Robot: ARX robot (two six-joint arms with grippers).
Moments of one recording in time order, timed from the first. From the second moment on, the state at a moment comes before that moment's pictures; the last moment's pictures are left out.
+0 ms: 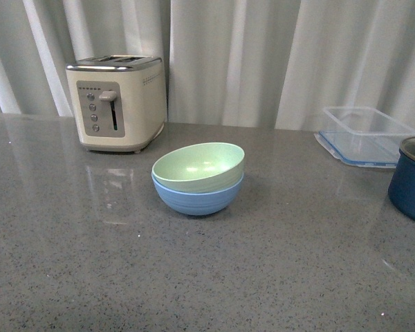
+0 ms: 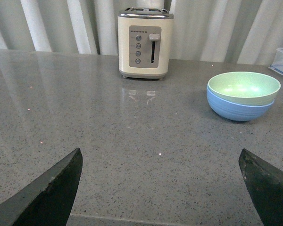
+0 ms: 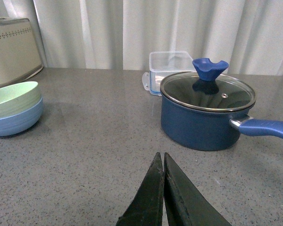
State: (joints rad) left arm 0.00 0.00 0.02 0.00 0.00 0.00; right arm 0.00 0.38 0.00 0.38 0.00 0.00
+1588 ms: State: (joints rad) left arm 0.00 0.00 0.02 0.00 0.00 0.00; right arm 0.00 0.00 0.01 0.00 0.00 0.00
